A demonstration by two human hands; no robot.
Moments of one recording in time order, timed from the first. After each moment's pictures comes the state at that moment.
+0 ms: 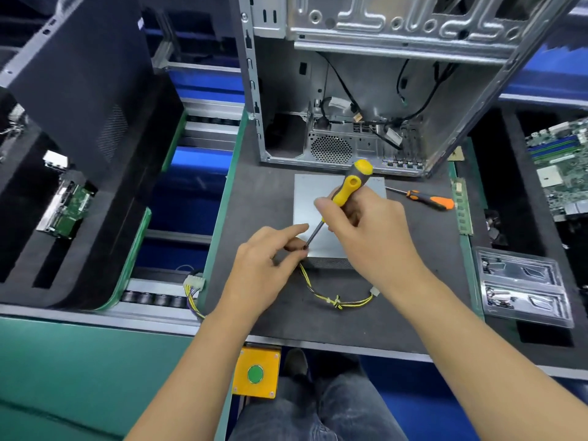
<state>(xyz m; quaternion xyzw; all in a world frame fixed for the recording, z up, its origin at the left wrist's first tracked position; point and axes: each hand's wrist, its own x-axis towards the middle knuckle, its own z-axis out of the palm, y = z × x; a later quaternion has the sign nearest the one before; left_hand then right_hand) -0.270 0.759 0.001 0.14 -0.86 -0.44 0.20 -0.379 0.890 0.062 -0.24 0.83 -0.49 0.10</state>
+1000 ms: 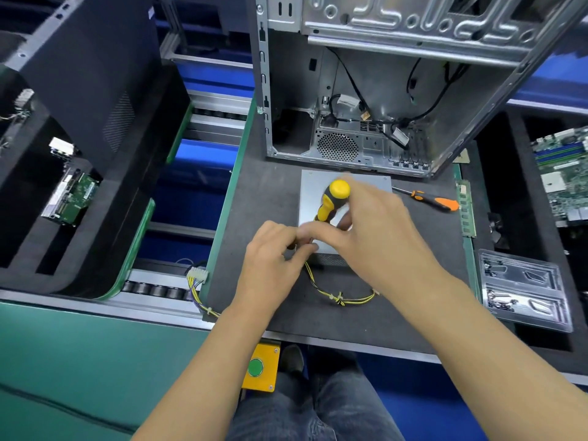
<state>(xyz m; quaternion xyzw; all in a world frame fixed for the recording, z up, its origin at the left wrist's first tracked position) -0.274 0.769 -0.004 0.16 -0.89 -0.36 0.24 -0.366 0.887 0.100 -0.34 0.88 -0.33 0.10</state>
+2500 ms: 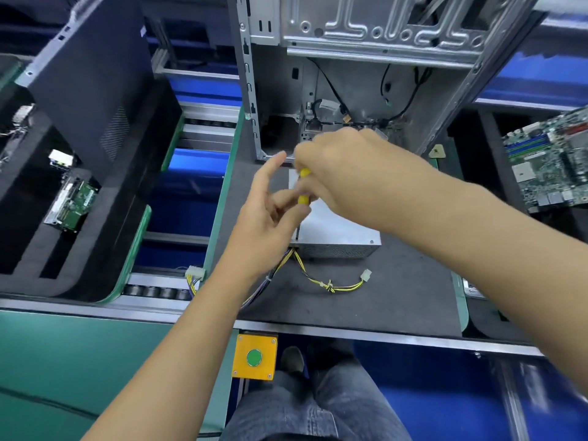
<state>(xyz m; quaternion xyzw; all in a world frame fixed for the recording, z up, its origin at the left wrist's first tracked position) -0.289 0.762 0.054 0.10 -0.68 -0.71 0.17 -0.383 0.872 0.171 -0.54 0.84 0.02 0.01</state>
